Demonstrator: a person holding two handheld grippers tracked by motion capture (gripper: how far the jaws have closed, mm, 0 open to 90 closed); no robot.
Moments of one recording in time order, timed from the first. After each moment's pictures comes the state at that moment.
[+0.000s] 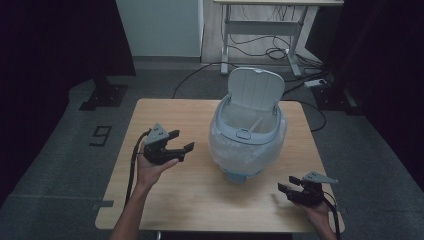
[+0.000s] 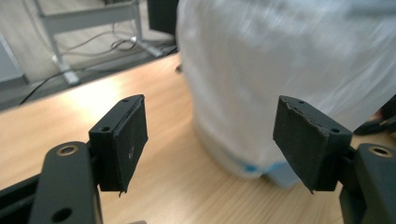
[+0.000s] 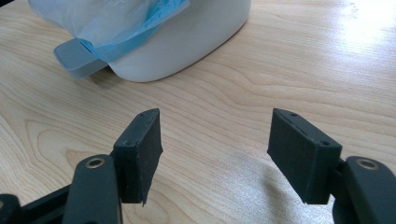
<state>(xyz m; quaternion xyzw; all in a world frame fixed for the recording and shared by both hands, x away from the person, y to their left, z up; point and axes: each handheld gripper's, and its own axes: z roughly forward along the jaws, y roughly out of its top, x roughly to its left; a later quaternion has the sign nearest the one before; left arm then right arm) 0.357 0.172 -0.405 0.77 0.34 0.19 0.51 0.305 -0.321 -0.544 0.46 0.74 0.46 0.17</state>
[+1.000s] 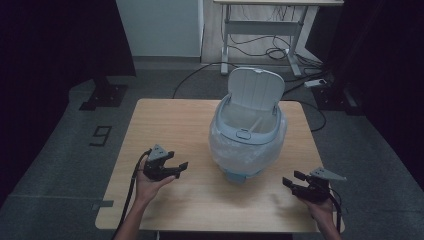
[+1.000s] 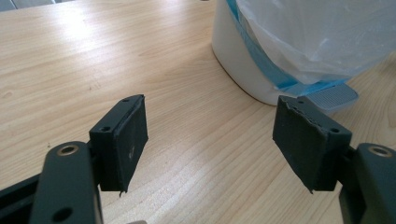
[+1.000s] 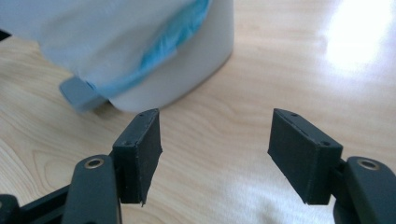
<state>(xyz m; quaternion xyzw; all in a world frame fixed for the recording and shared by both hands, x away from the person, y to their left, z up) 0.354 0.188 -0.480 0.79 0.38 0.16 0.46 0.306 -0.331 -0.522 0.47 0.71 0.48 0.18</state>
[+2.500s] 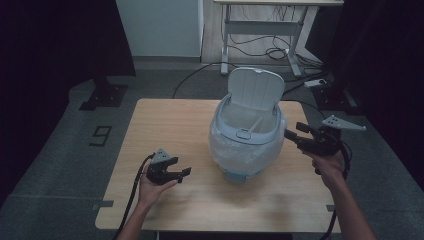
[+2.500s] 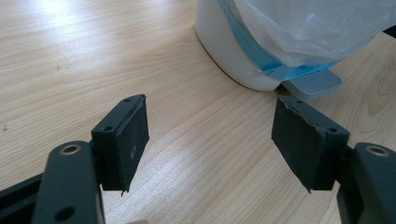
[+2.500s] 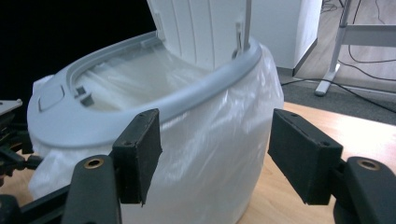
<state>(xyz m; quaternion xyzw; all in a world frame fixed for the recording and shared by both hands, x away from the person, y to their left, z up) 0.350 0.181 -0.492 0.79 0.38 0.12 0.45 0.363 -0.311 -0.363 0.41 0.69 0.56 0.20</state>
